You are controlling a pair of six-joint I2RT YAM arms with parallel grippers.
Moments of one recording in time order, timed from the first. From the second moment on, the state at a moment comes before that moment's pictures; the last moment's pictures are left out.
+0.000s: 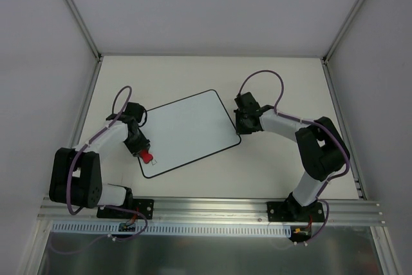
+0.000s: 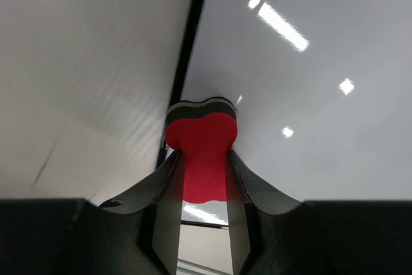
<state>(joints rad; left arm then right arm) -0.17 1.37 0.74 -0.77 -0.13 -0.82 0.56 1.74 1.00 -0.37 0.09 0.43</state>
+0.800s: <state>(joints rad) -0.55 1.46 0.81 -0.93 -0.23 -0.93 0.56 1.74 0.99 -0.35 0.09 0.43</state>
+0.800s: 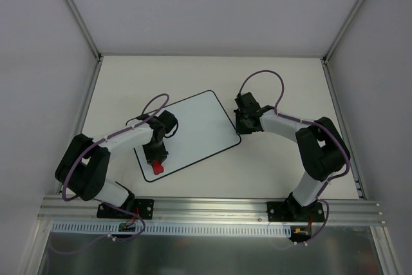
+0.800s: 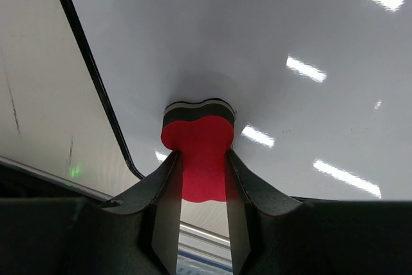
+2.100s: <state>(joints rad) -0.44 1.55 0.91 -0.83 -0.11 -0.89 0.56 1.74 0.98 -0.33 0.08 0.43</state>
